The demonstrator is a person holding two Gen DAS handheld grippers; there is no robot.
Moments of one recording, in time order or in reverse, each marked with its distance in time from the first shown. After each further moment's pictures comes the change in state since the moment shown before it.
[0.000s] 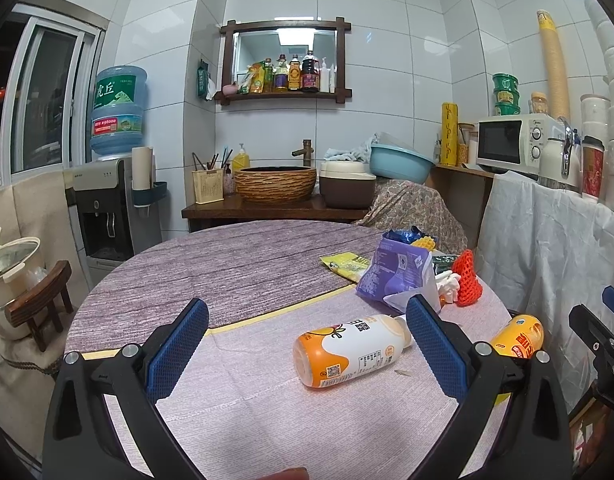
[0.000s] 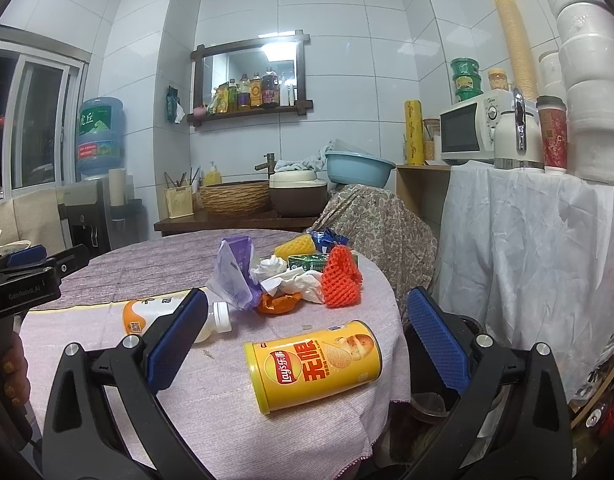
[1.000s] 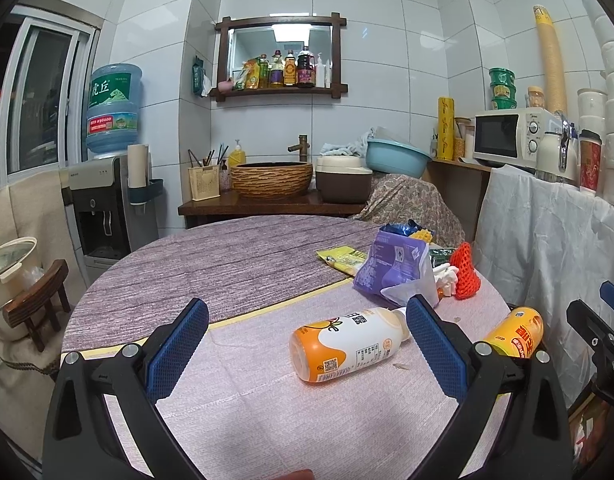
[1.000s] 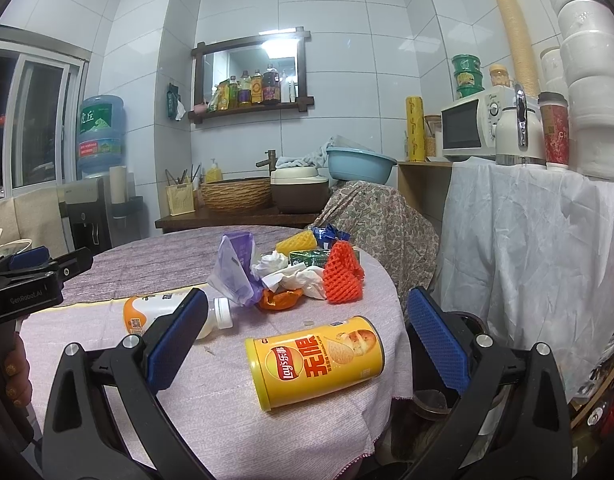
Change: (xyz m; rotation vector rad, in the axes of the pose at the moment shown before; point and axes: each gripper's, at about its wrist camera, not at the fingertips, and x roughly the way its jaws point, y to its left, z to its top) left arm 0.004 -0.002 -0.005 0.007 0.016 -0.014; right arm 0.002 0.001 -0.004 0.001 0.012 0.007
